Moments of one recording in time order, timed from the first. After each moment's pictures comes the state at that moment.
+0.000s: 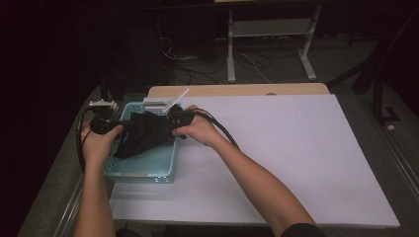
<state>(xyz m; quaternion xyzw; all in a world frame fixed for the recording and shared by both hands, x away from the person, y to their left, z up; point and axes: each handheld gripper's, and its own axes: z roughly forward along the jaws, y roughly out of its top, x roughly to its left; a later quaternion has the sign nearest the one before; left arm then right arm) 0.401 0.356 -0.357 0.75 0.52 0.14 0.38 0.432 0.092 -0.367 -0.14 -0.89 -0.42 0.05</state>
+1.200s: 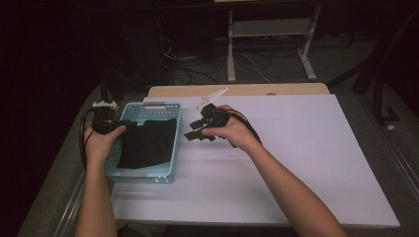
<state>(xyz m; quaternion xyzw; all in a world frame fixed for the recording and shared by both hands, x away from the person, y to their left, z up) 0.413 0.359 -0.370 0.74 0.53 0.16 0.37 0.418 0.000 -0.357 -0.18 -0.87 -0.46 0.02</state>
